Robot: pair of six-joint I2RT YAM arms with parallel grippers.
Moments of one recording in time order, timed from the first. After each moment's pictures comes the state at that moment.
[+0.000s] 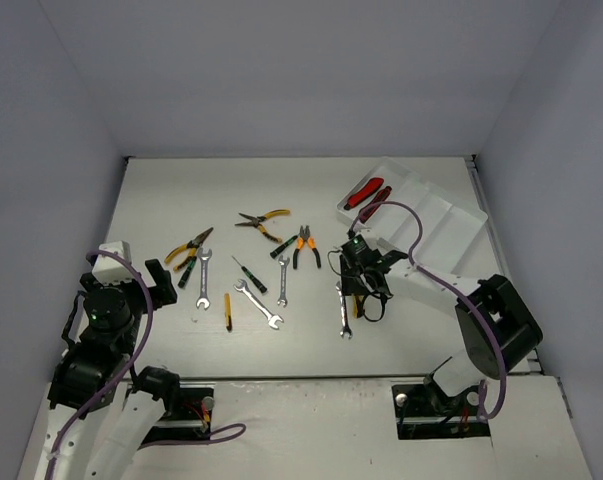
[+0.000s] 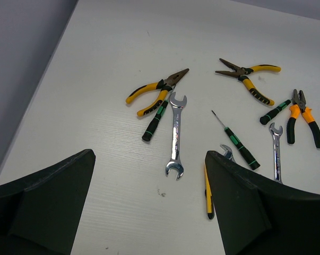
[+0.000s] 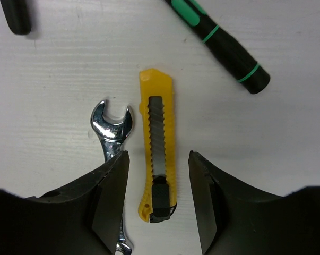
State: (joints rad) left arm -0.25 0.39 0.81 -0.76 -0.36 -0.25; right arm 0.61 1.52 0.81 -0.40 0.25 0.49
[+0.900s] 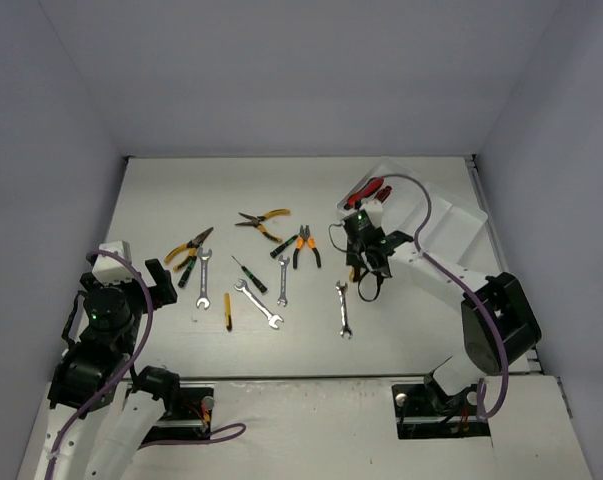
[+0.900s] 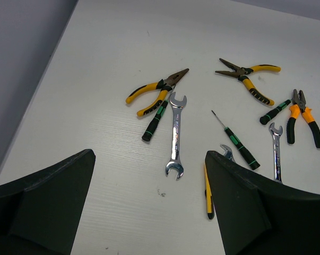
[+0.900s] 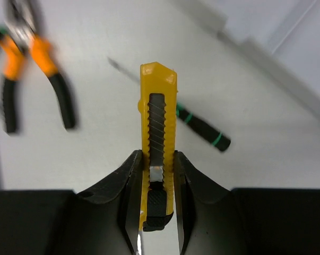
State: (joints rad) left arm -0.25 0.39 0.81 -0.76 -0.36 -0.25; right arm 0.58 1.54 0.96 -0.39 0.34 0.50
